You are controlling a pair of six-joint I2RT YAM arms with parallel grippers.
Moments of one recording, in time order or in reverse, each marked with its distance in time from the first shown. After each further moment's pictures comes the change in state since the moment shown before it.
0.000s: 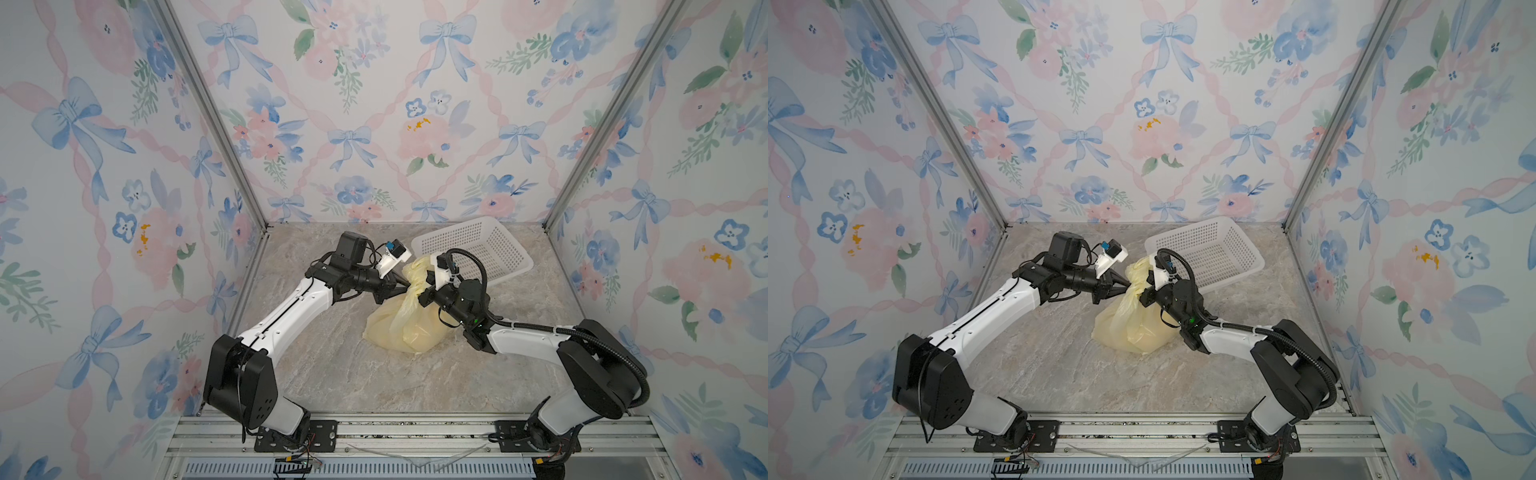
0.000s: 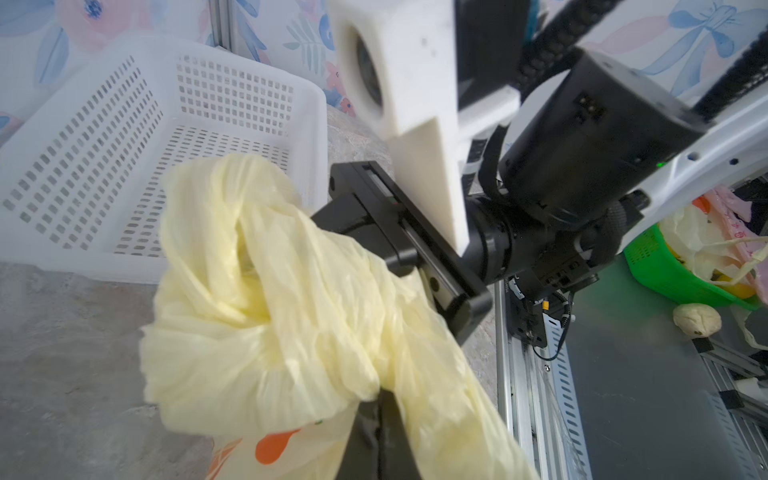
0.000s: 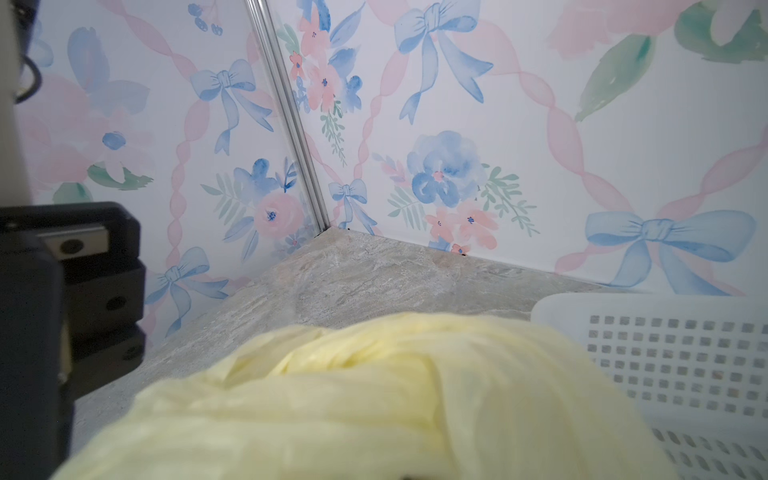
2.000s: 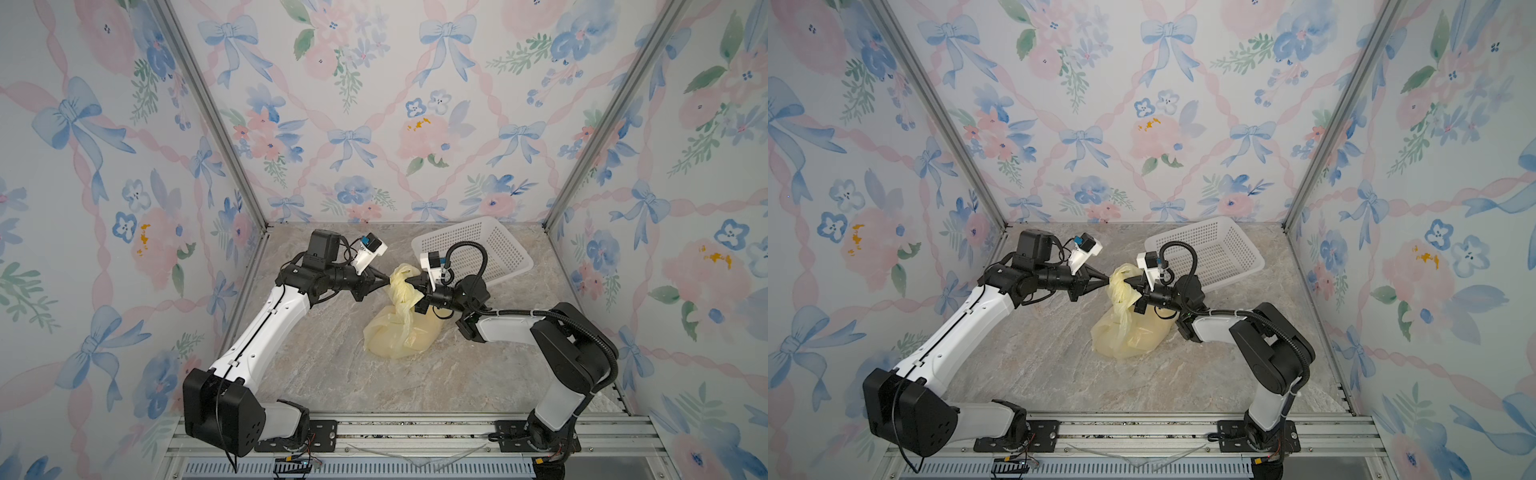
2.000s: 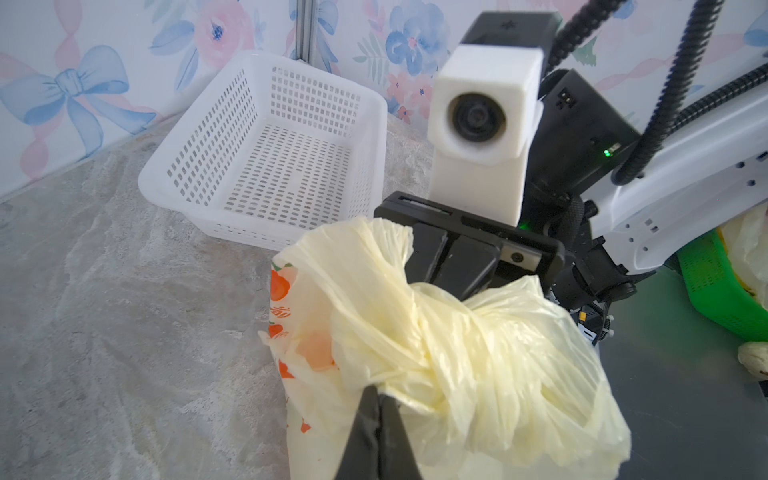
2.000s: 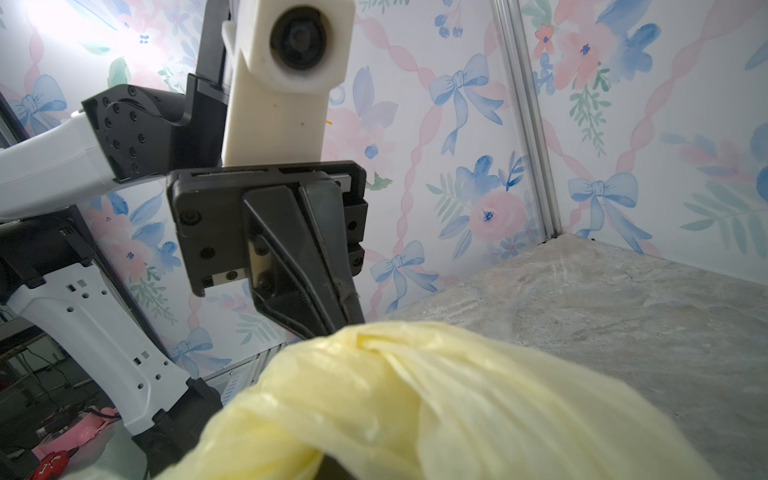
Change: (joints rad) left arm 0.135 -0.130 0.027 -0.139 -0.077 0.024; right arm -0.051 0.165 0.093 0.322 -0.727 0.333
